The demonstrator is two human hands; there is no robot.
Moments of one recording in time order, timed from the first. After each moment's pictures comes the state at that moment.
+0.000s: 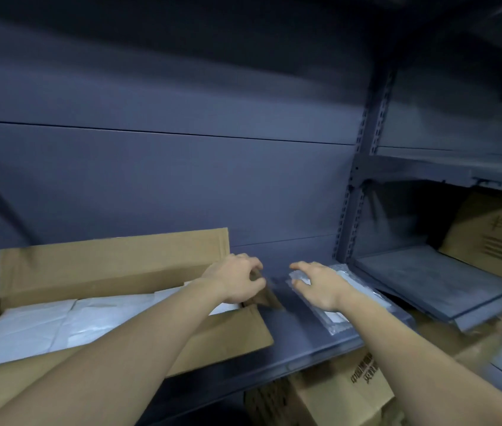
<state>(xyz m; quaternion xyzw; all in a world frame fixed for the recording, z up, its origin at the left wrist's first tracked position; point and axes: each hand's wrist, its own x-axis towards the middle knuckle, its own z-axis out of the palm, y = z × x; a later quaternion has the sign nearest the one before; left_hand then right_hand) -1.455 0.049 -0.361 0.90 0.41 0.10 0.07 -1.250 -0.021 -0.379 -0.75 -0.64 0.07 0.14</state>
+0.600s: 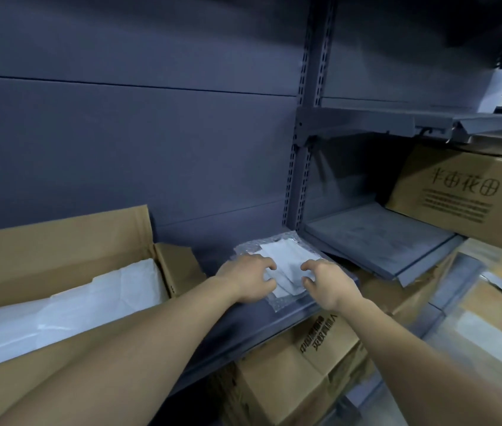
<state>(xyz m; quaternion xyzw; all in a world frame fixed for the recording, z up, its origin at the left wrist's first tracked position) -1.303 0.035 -0.410 0.94 0.32 0.02 0.12 -1.125 -0.057 -0.448 -0.84 -0.53 0.05 0.13</state>
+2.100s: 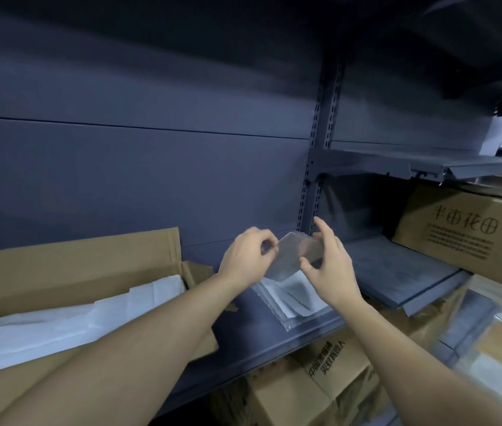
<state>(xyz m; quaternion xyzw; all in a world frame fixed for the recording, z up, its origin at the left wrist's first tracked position) -1.343 0.022 -0.348 0.86 0.30 0.37 0.19 -1.189 -0.076 -0.368 -0.69 -0.55 -0.08 0.47</state>
